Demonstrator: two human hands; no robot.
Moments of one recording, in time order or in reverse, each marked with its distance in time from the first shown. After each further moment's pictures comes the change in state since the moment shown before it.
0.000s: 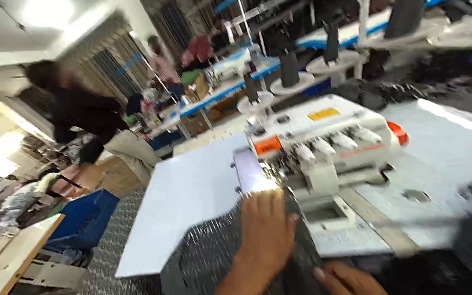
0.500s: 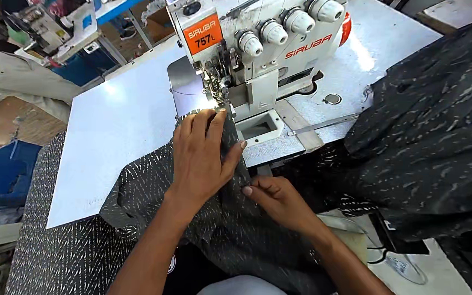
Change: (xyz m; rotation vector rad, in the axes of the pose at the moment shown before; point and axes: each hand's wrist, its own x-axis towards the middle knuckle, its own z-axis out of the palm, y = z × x) left_hand -0.011 -0.002 -0.009 -0.088 -0.095 0.037; right_hand -0.008 0.009 0.004 0.119 -0.037 -0.054
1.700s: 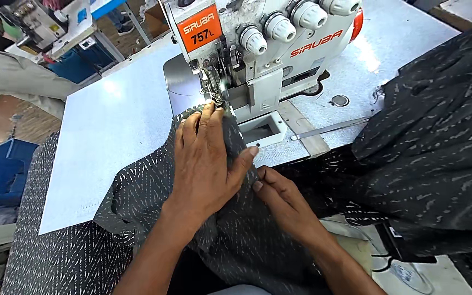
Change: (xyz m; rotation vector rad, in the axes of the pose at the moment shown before) left_hand 0.007 0.013 -0.005 -0.043 -0.103 -0.112; right_hand 0.015 -0.021 0.001 0.044 0.115 0.102
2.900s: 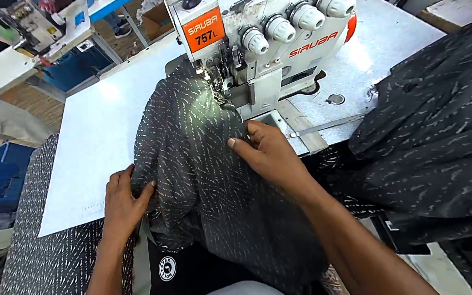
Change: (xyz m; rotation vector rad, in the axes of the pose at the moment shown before) left_hand -0.131 -0.166 0.001 -0.035 -0.068 -0.499; right_hand 0.077 -0.046 0.003 -0.196 0.041 0.006
